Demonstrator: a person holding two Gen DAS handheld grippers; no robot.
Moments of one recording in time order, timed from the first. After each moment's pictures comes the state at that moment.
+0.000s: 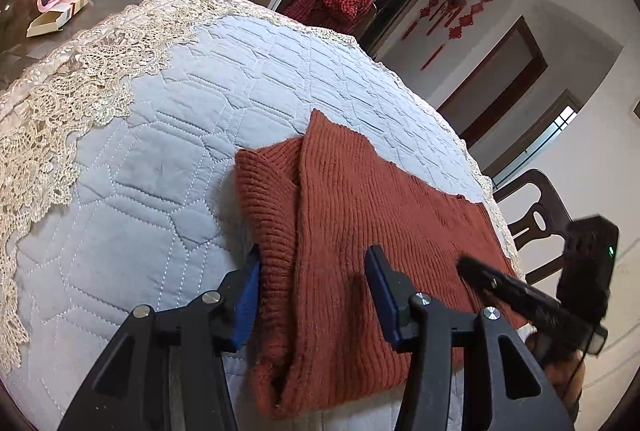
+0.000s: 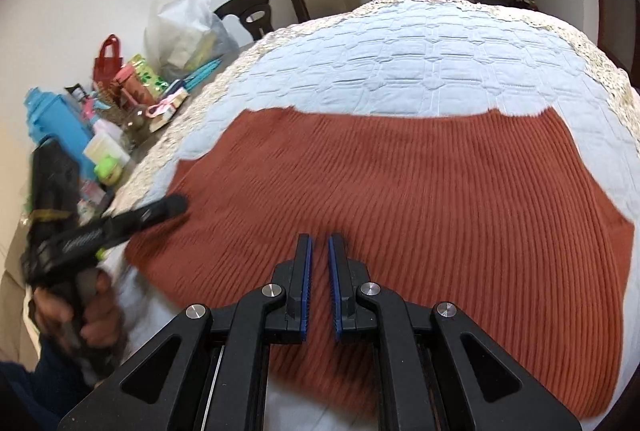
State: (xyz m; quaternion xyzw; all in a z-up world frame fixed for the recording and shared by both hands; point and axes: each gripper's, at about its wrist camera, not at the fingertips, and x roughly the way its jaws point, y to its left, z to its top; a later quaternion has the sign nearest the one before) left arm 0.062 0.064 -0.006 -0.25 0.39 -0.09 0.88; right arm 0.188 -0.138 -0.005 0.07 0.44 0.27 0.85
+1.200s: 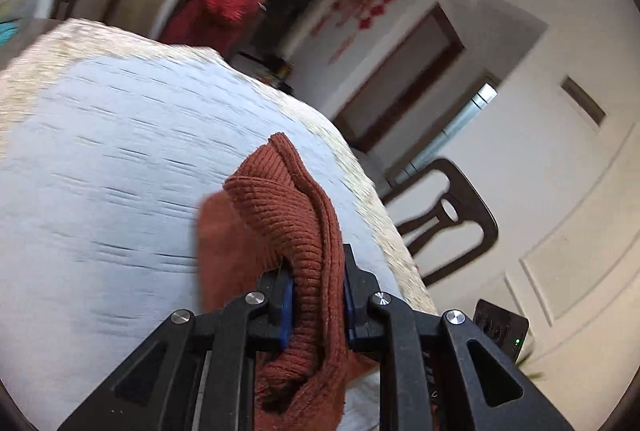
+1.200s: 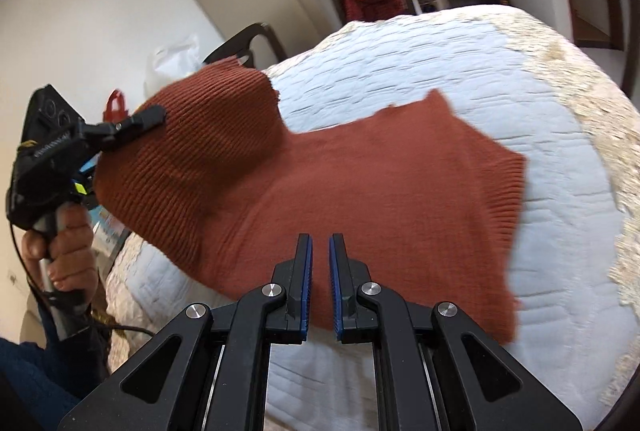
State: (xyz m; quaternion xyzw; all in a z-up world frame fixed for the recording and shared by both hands) left arm 0.101 -0.055 0.081 -0.24 0.36 -0.26 0.87; right arm 0.139 -0.243 0.005 0.15 0.40 0.25 0.87
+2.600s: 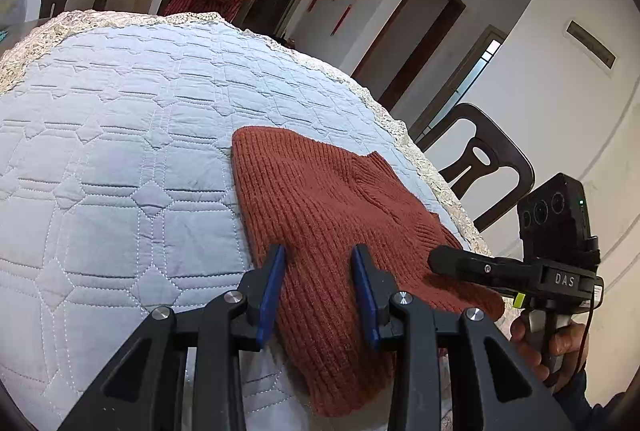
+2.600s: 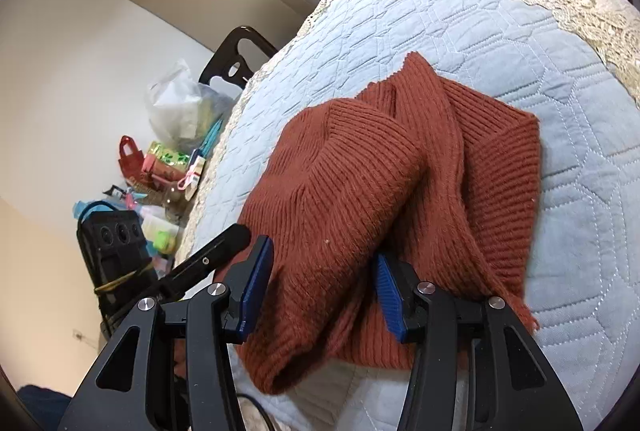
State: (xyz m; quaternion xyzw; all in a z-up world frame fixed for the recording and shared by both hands) left arm 0.097 -0.056 0.000 -0.17 0.38 -0.25 0.88; right arm 0.185 -0.243 -0.009 0.26 0.46 0.28 0.80
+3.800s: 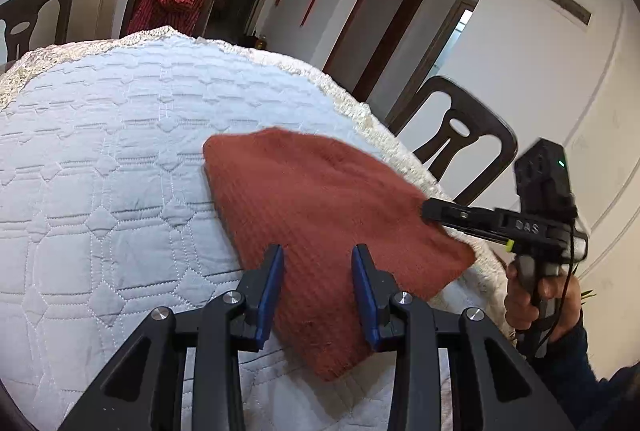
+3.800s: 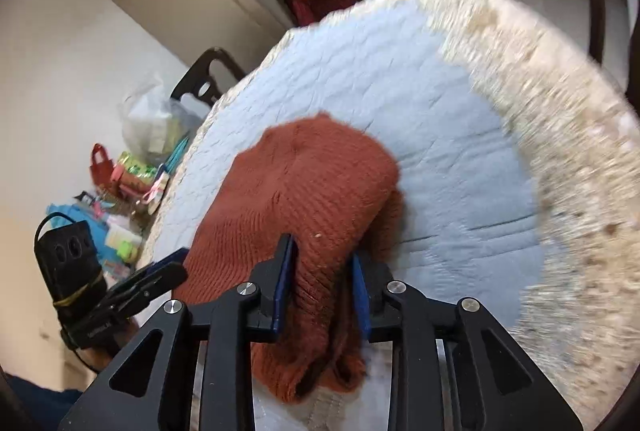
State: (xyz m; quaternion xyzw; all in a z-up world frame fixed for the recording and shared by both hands) left arm 0.089 -0.095 0.030 -0.11 0.37 -0.29 0.88; right arm 0.180 -0.321 0.008 0.21 0.41 0.22 0.86
